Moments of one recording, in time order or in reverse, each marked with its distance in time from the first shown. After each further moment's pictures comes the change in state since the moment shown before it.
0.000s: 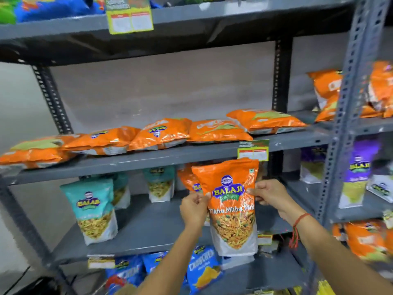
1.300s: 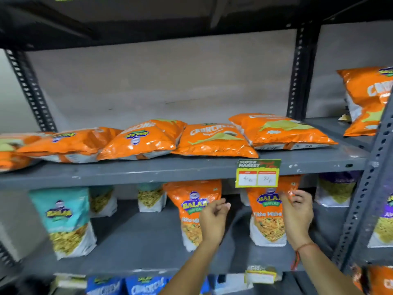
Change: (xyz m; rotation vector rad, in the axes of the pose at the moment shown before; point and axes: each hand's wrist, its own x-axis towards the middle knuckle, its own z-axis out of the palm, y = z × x) left_hand 0.084 -0.047 0.137 -0.113 -0.061 0.051; right_hand 0.120 0.074 -0.043 0.236 0.708 -0.105
